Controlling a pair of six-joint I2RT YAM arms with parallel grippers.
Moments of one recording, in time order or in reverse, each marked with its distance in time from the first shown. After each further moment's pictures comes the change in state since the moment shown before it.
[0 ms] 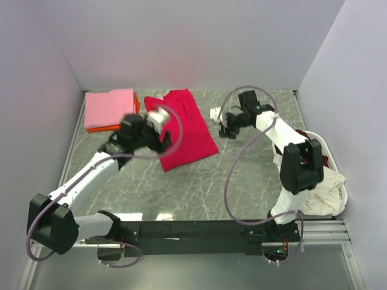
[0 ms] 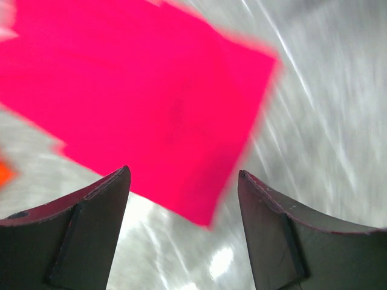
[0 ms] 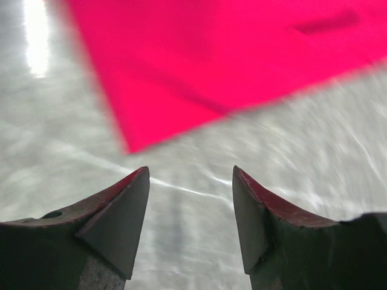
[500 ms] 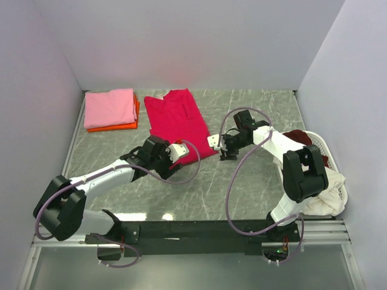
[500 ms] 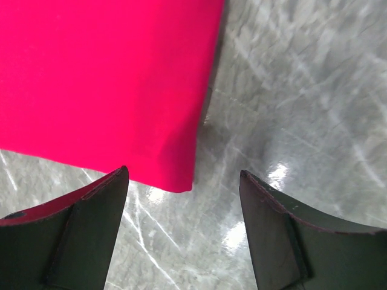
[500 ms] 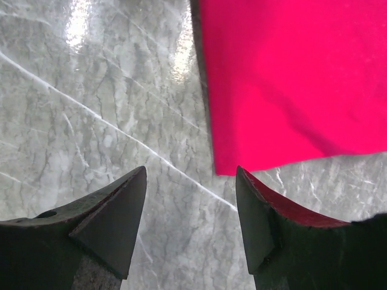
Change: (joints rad) left arm -0.244 0.098 -0.229 0.009 -0.134 0.301; right arm 0.062 -0.129 -0.304 -0.055 -0.058 -0.288
